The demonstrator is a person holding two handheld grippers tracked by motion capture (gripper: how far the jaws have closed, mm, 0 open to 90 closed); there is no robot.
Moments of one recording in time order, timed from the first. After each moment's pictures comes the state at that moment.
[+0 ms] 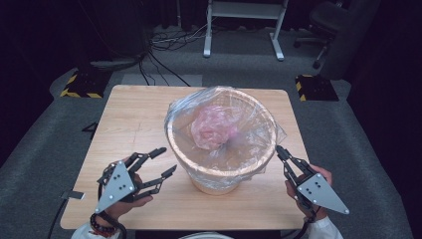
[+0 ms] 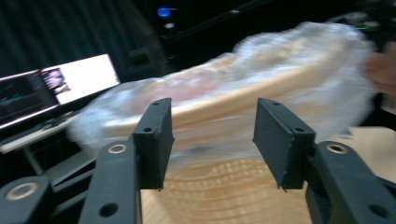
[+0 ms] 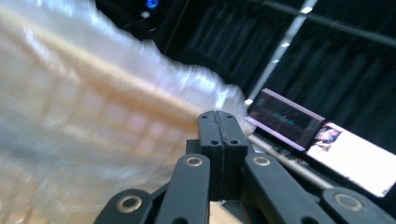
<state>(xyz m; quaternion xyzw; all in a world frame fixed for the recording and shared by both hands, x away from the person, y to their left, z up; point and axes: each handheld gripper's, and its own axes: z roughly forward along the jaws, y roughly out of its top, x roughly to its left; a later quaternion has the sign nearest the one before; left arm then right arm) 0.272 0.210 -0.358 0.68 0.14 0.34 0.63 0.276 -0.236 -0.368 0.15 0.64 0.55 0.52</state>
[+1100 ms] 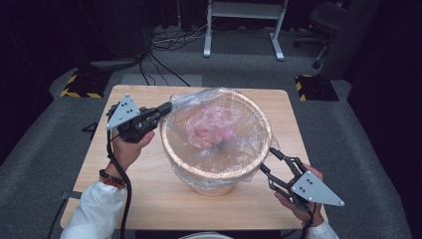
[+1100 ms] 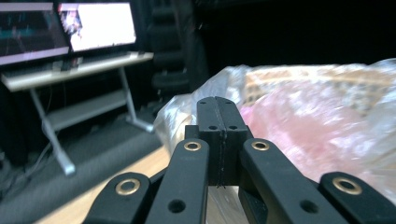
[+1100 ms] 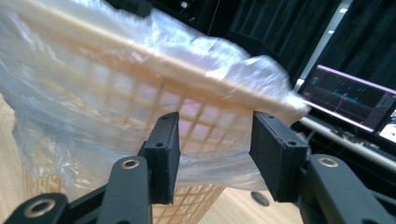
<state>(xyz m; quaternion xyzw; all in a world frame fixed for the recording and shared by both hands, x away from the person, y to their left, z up) 0.374 0.207 -0.312 0.70 0.23 0.28 0.62 0.276 -0.219 -0.373 0.15 0.69 0.57 0.41</state>
